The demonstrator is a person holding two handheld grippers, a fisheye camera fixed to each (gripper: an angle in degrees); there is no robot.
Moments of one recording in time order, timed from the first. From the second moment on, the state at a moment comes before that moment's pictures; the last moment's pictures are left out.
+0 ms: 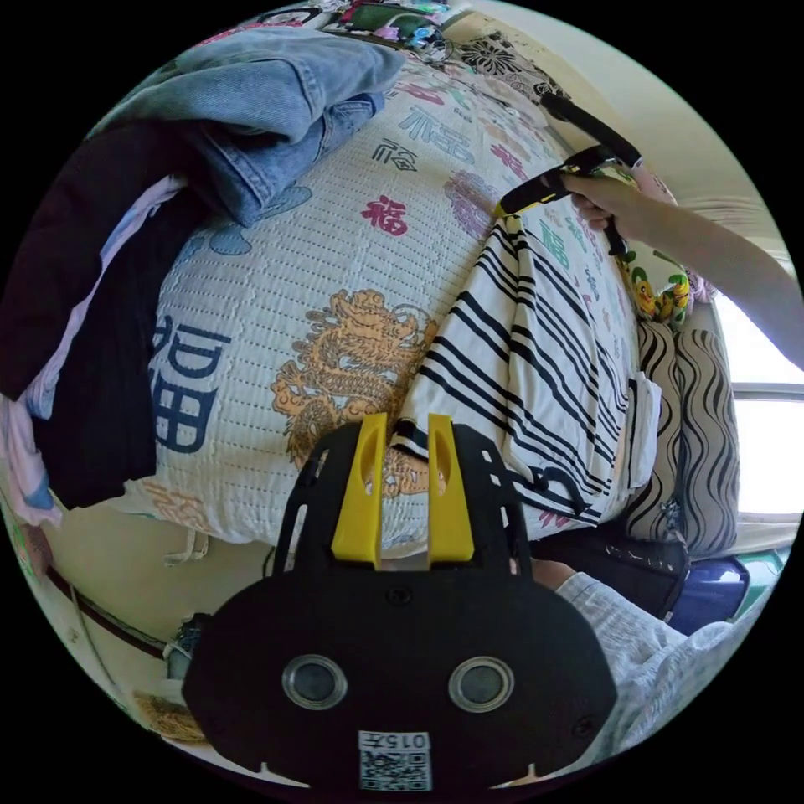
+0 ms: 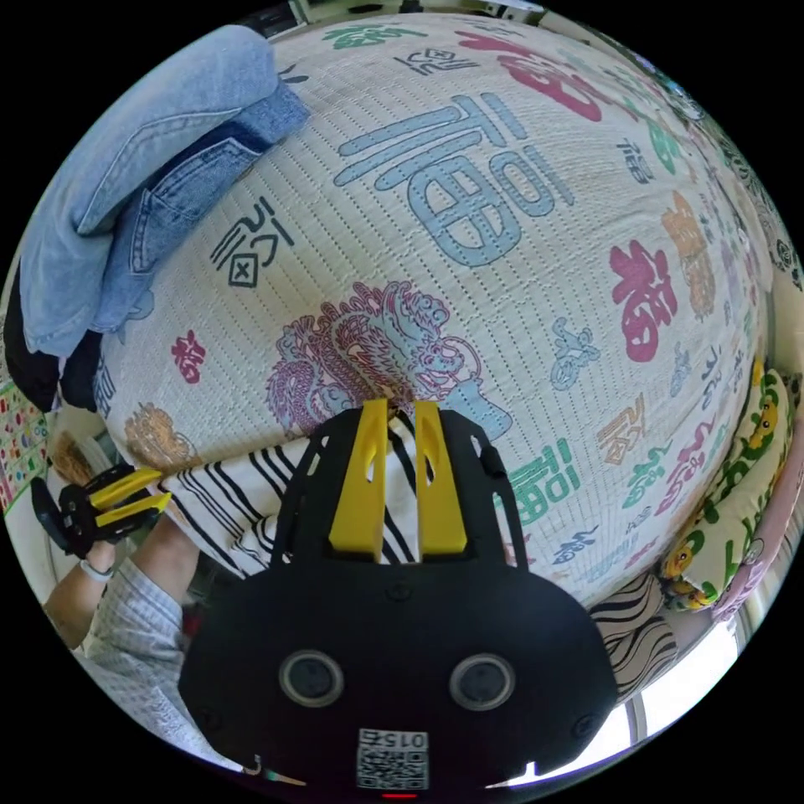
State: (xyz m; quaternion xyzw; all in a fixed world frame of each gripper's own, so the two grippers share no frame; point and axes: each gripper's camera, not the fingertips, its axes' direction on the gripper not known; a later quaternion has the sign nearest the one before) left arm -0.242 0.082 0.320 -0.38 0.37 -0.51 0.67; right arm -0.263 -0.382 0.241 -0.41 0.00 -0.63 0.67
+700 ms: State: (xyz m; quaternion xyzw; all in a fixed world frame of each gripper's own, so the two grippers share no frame) left arm -0.300 0.064 0.249 -0.25 0.33 -0.50 0.76; right arm -0.246 -0.490 0.193 -0.39 -0.19 -0.56 0.71
